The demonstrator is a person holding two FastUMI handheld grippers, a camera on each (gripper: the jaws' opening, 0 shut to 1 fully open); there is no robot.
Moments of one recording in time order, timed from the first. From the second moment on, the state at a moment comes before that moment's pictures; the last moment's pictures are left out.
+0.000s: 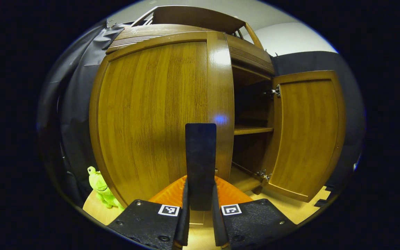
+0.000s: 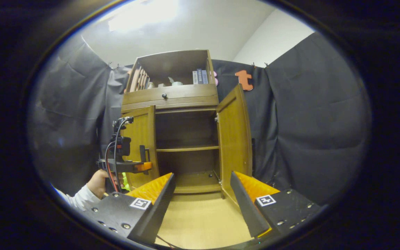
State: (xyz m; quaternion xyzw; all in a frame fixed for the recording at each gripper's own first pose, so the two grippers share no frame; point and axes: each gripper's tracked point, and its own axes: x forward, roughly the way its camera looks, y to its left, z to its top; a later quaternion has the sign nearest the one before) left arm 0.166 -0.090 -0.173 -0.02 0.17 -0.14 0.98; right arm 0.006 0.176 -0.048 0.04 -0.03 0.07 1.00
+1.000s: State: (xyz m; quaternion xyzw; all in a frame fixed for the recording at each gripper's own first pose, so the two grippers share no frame) left arm 0.150 -0.081 -0.163 -0.04 0.18 -0.16 0.97; right arm -0.010 0.209 -0.036 0.06 -0.03 0.09 0.99
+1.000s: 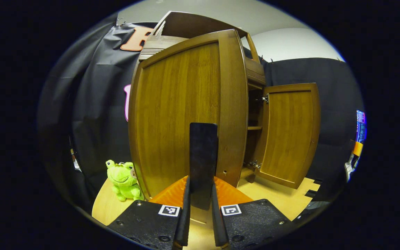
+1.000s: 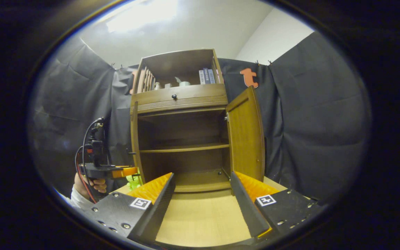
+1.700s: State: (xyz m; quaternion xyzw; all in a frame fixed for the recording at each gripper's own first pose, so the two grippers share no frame) left arm 0.154 -0.008 -0.142 0.00 0.13 -0.06 0.99; right arm -0.001 0.187 -0.040 0.10 -0.03 0.05 0.99
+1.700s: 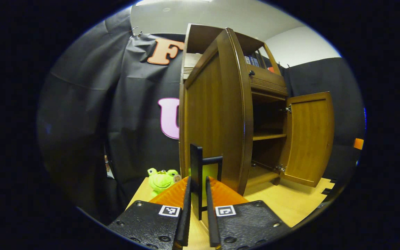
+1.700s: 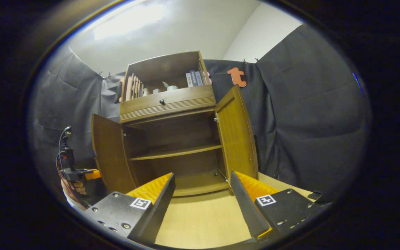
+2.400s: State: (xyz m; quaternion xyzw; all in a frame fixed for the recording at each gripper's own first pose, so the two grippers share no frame) left arm 0.140 0.023 -0.132 -0.05 0.13 -0.07 0.99; right arm 0.009 0.214 -0.048 0.09 -0.01 0.05 0.99
